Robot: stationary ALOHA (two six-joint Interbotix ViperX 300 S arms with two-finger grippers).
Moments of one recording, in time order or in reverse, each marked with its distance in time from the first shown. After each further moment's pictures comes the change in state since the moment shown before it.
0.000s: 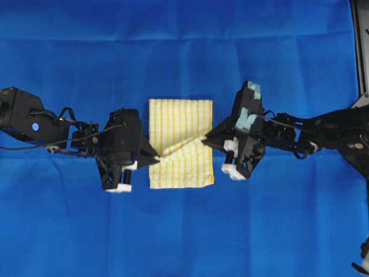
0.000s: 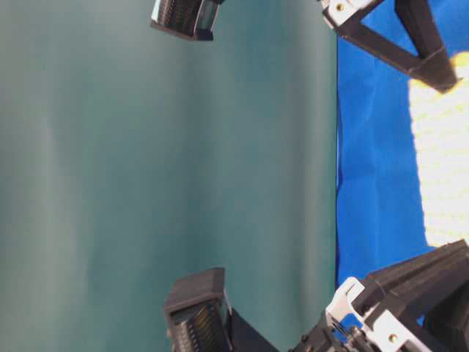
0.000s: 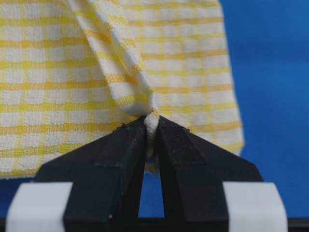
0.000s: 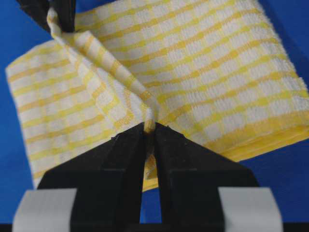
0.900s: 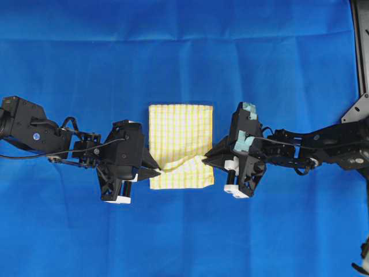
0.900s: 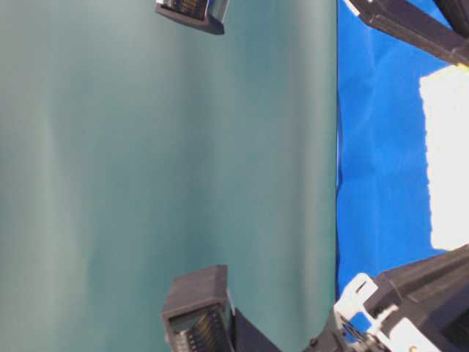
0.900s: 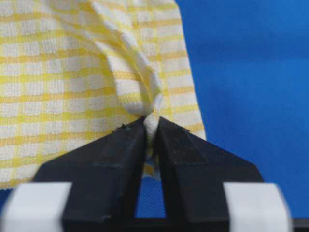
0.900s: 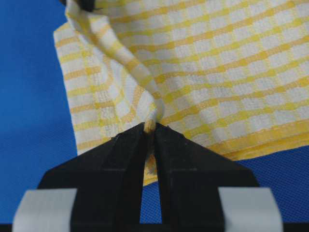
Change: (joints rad) left arm -0.037 0.017 -0.021 0.000 0.011 0.000; right arm 0.081 0.026 -0.018 0.017 0.012 -0.012
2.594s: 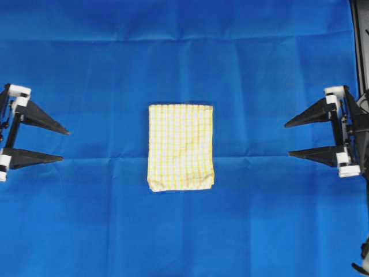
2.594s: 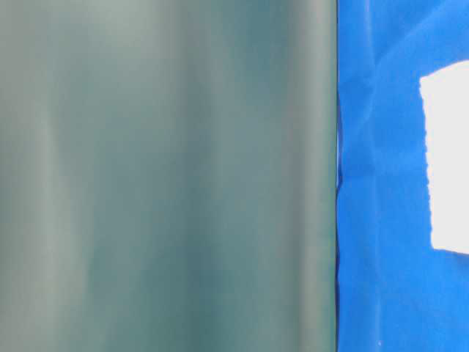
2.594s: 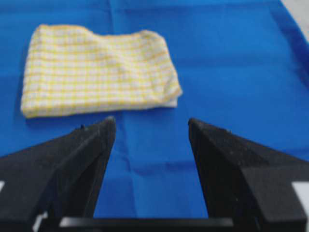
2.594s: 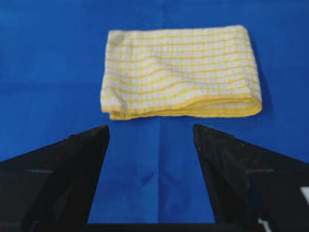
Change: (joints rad) left arm -0.003 -0.997 0.588 0.000 0.028 0.012; right arm -0.052 -0.994 0.517 -0.087 0.161 -0.247
